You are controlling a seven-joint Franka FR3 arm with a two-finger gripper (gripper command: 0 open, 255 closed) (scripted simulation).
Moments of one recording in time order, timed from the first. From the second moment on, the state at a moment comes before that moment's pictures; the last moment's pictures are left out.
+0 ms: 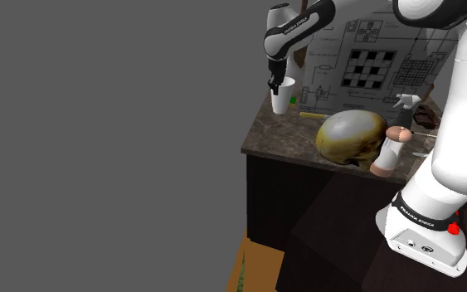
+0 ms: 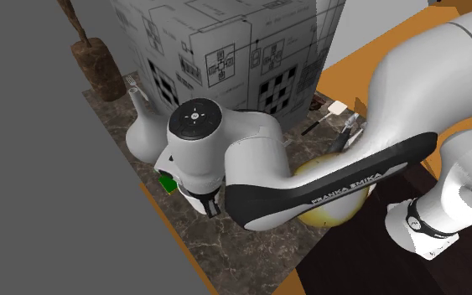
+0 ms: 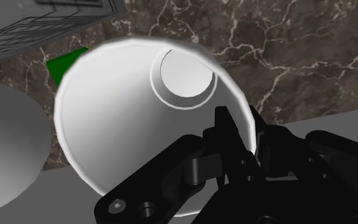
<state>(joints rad) -0.09 0.33 -0.17 -1.80 -0.10 2.19 -0.36</state>
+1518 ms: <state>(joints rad) -0.08 0.25 -0.18 -1.60 -0.09 1.91 -0.38</state>
